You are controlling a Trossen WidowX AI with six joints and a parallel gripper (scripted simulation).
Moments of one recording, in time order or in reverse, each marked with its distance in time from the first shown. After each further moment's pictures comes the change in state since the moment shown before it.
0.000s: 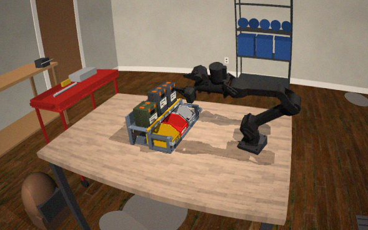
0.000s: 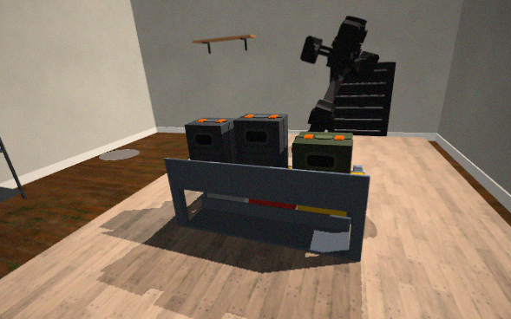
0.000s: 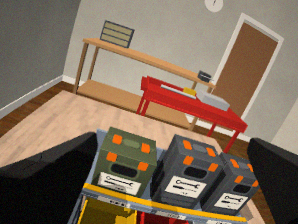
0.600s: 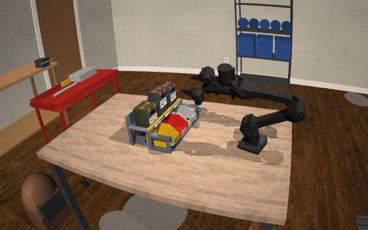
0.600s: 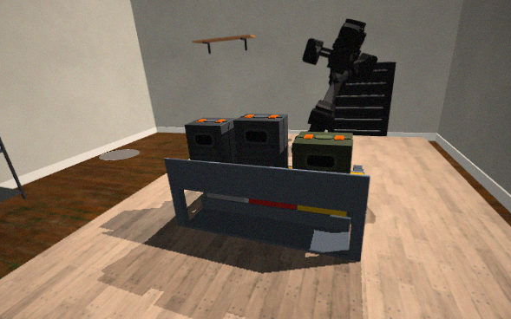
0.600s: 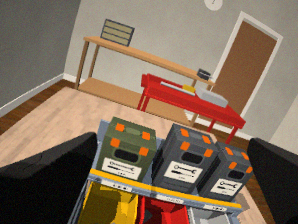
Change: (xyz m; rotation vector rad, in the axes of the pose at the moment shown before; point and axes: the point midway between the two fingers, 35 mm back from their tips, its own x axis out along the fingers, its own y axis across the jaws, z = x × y) arm -0.034 -0.002 -0.005 0.000 0.008 0.000
